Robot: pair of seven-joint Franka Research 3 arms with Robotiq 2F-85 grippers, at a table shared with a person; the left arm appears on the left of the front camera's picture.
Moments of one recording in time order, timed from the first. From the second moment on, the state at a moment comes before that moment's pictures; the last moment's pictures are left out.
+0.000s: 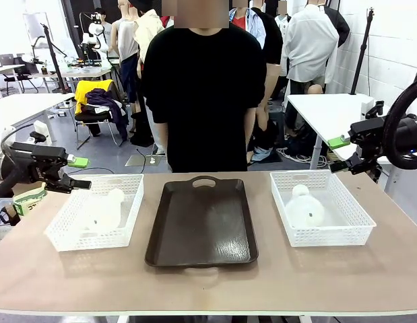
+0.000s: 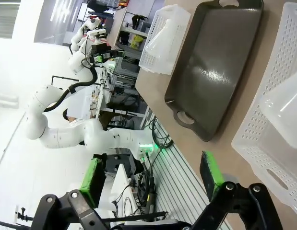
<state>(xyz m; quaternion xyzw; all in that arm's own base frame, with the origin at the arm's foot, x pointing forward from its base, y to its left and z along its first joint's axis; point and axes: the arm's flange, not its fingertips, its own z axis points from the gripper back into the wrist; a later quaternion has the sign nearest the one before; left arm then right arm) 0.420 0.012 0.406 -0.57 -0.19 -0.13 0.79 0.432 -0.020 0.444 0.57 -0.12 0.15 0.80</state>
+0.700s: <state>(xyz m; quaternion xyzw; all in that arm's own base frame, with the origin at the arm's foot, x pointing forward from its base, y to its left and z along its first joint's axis) 0.421 0.011 0.406 -0.57 -0.19 -0.13 0.79 0.433 -0.021 0.444 0.57 -0.12 0.15 0.80</state>
